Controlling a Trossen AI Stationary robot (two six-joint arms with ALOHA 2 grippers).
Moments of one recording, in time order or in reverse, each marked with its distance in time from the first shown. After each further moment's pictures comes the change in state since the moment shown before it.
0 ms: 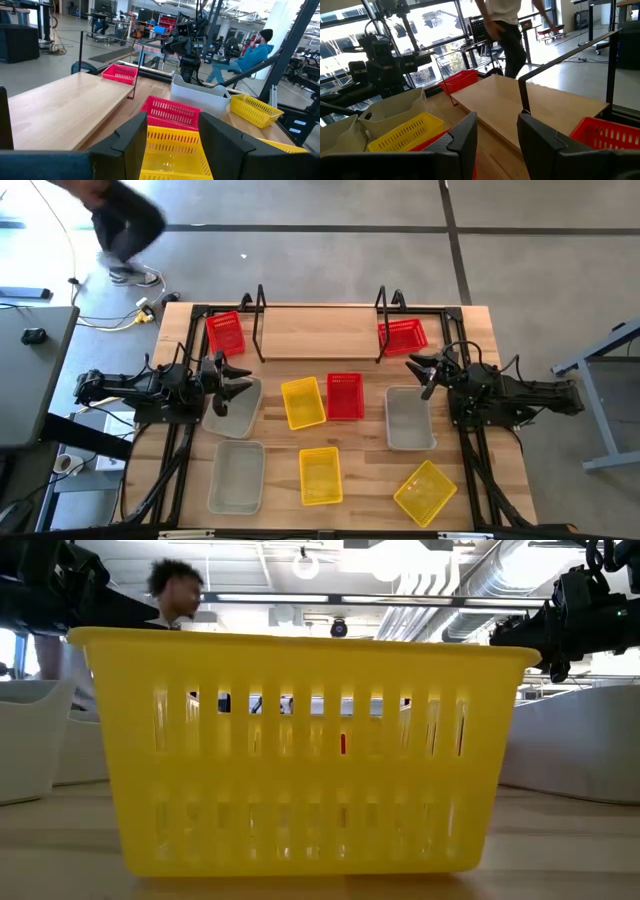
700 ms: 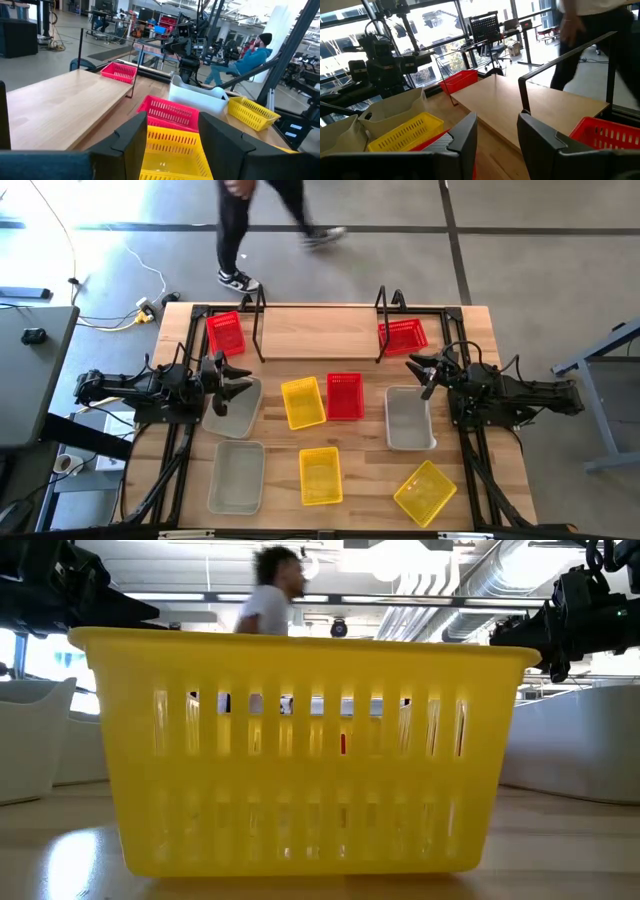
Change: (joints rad) left arm 0.000 0.000 0.000 0.000 0.000 -0.035; right arm 0.000 0.000 0.000 0.000 0.000 0.000
